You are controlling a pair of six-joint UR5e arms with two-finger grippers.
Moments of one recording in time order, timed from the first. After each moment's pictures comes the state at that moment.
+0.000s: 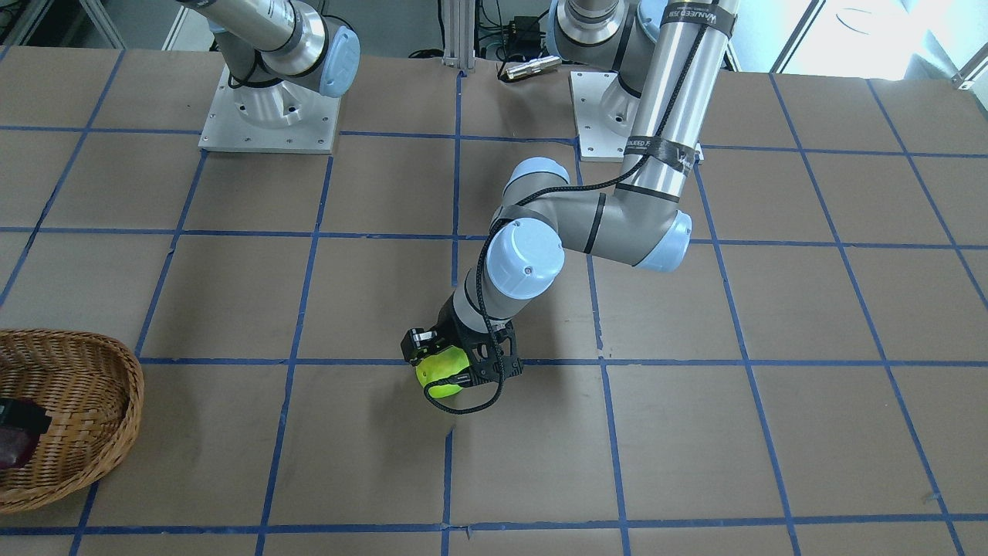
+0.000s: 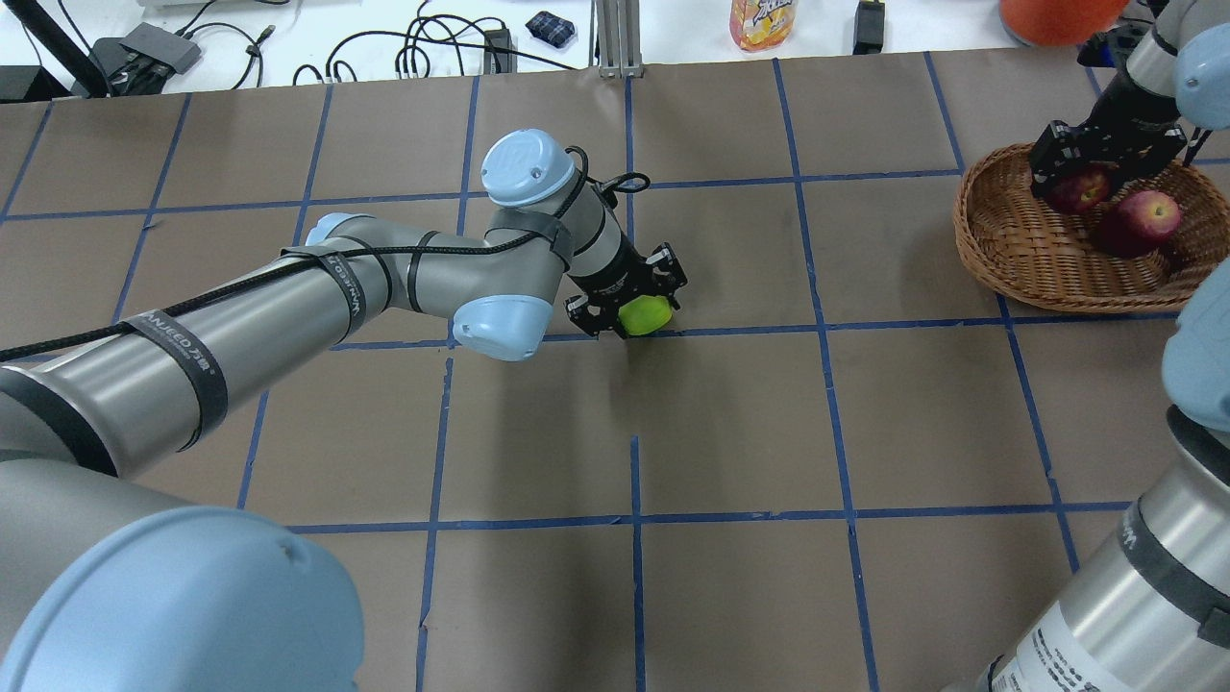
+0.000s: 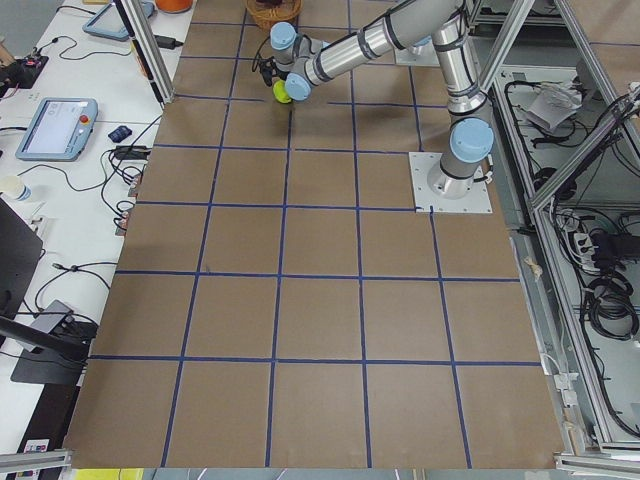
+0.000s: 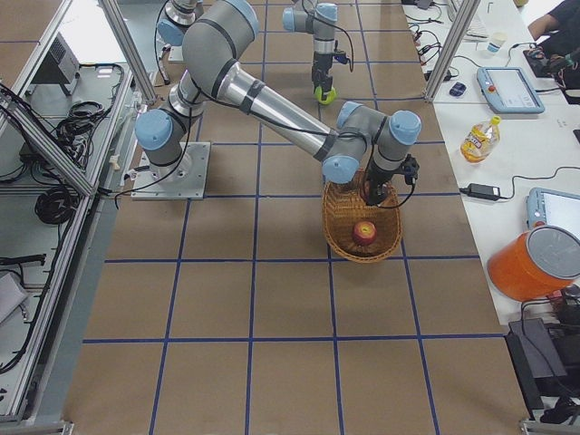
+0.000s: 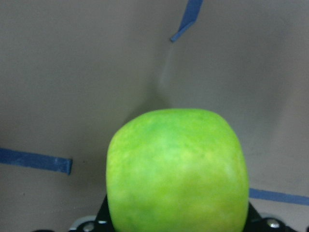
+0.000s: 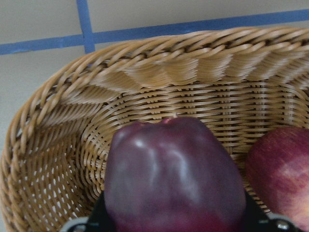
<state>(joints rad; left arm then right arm) -1.86 -2.12 -1.71 -0.78 1.23 -0.67 1.12 -0.96 1.33 -1.87 -1.58 -0.36</state>
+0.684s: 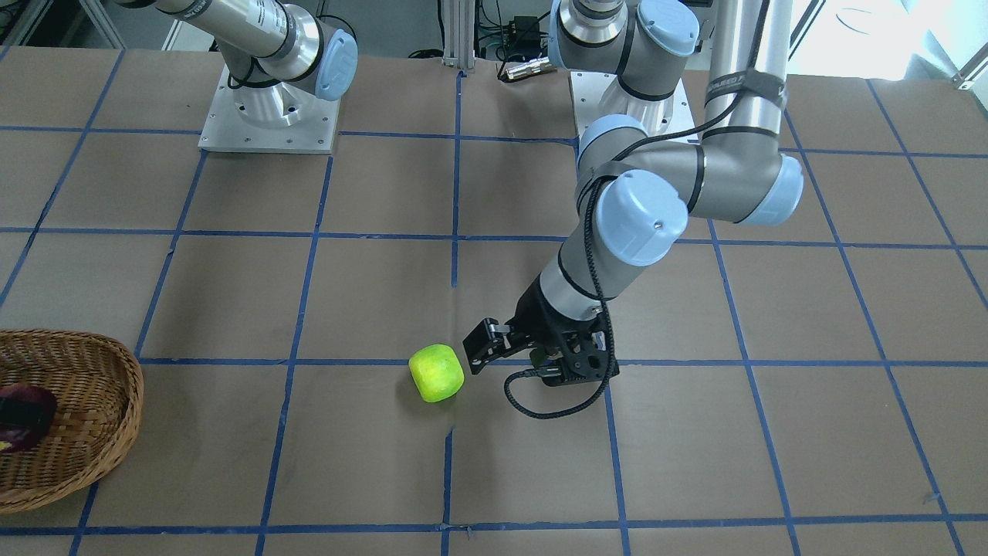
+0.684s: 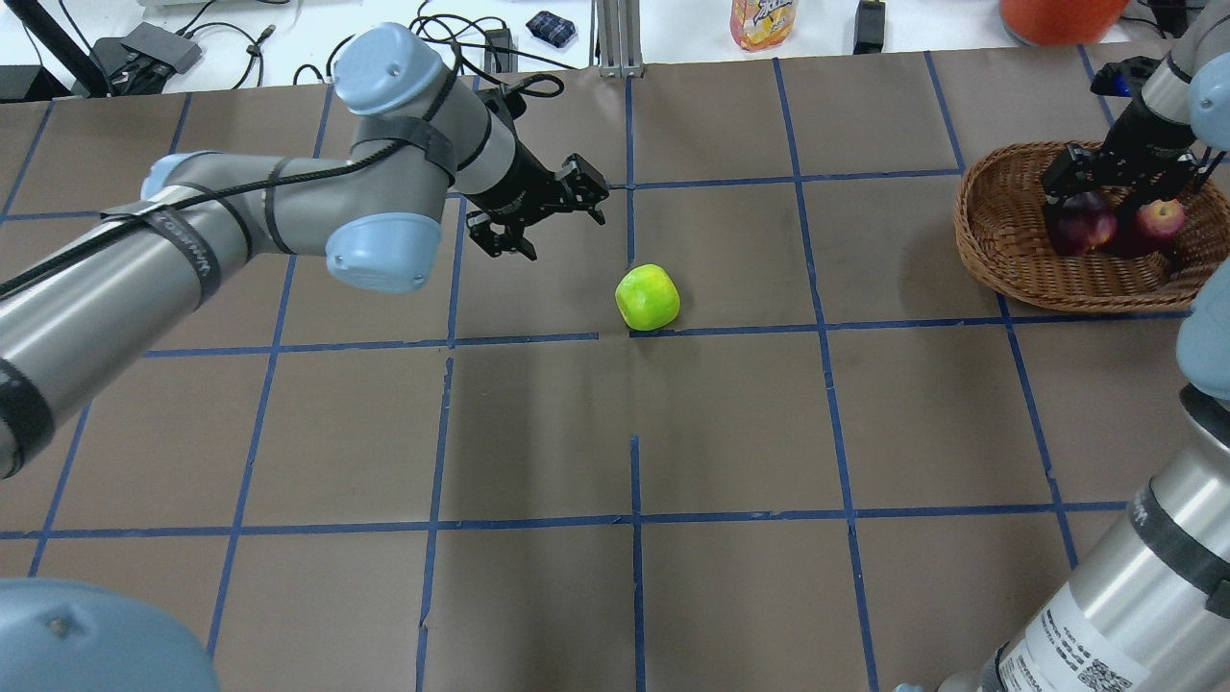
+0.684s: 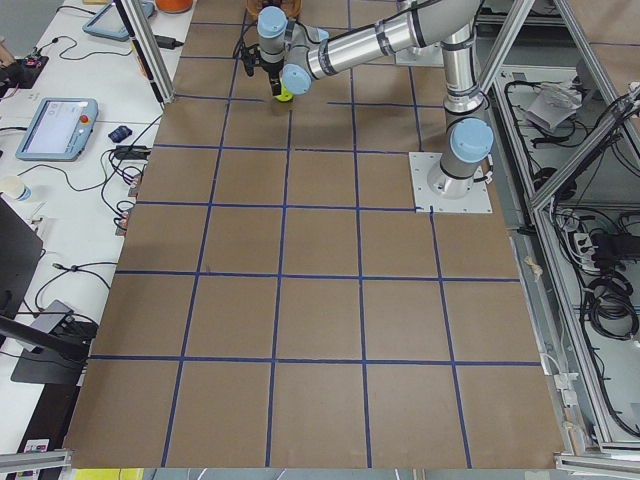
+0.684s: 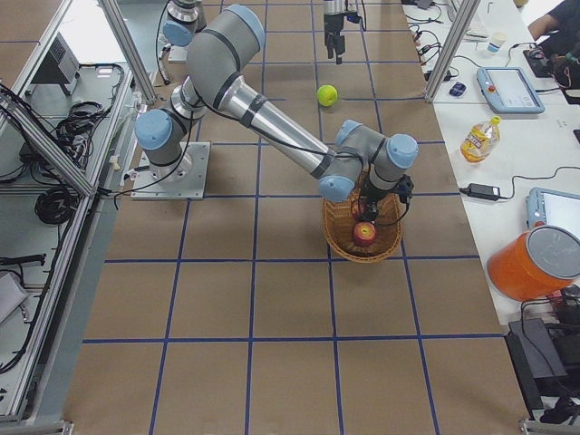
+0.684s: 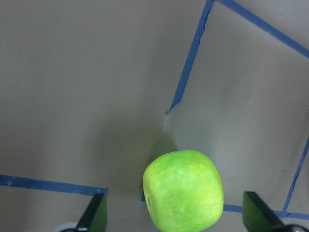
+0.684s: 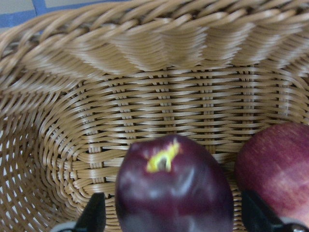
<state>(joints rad) -1.68 -1.93 -1.68 -0.93 1.25 -0.37 1.08 -0.93 1.34 -1.86 -1.58 -0.39</state>
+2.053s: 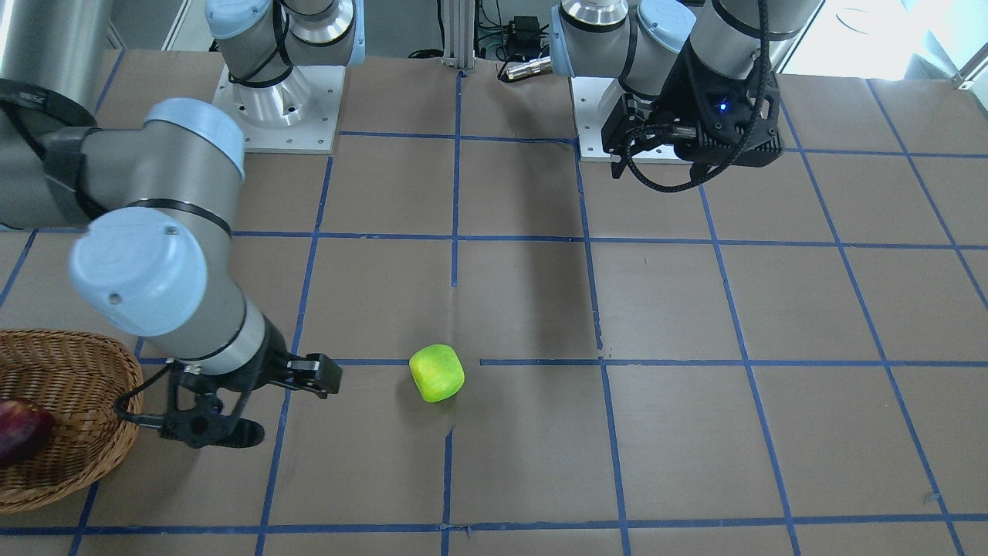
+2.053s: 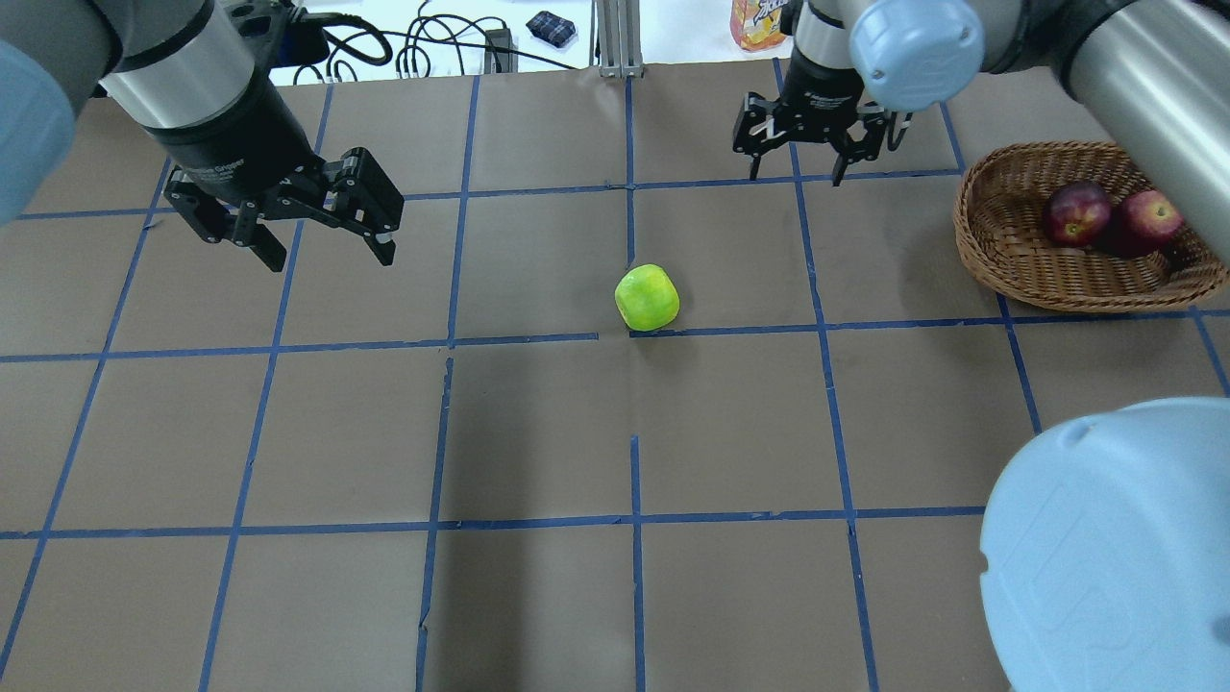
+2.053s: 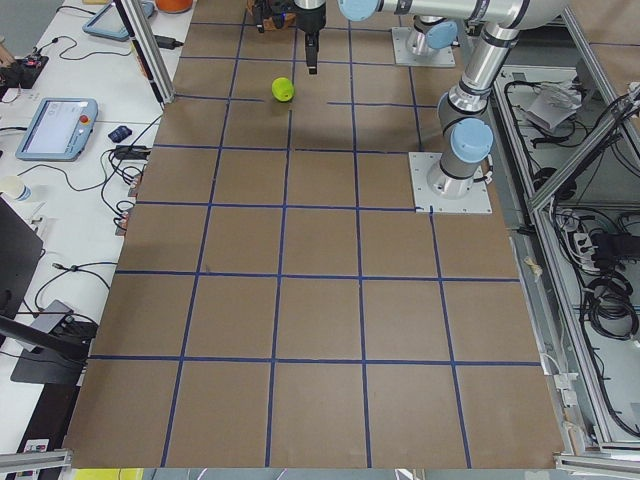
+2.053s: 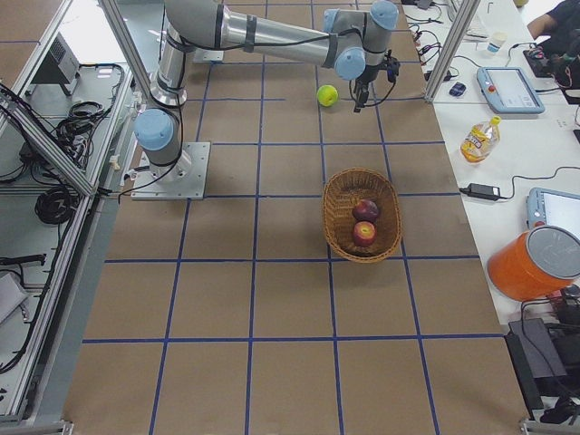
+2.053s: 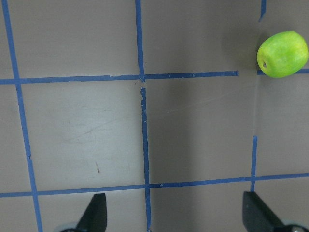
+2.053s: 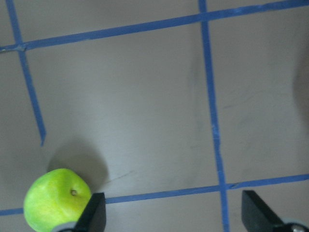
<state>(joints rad) -1.57 -1.56 -1.52 -1.69 1.52 0.00 1.66 -1.08 1.33 -1.78 -1.51 0.24</state>
